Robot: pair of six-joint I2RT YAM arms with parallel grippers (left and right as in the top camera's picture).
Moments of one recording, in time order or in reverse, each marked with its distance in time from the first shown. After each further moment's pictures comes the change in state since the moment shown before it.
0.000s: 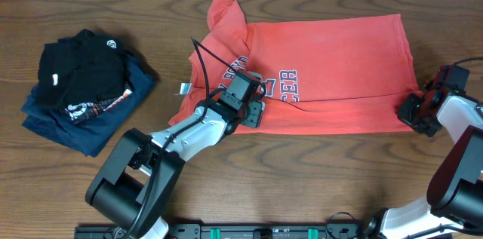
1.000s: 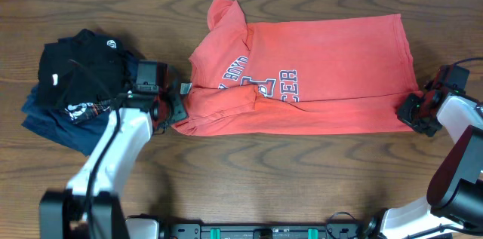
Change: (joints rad) left arm 0.496 -0.332 -0.035 -0.451 -0.006 -0.150; right arm 0.000 0.000 0.000 0.000 0.002 0.000
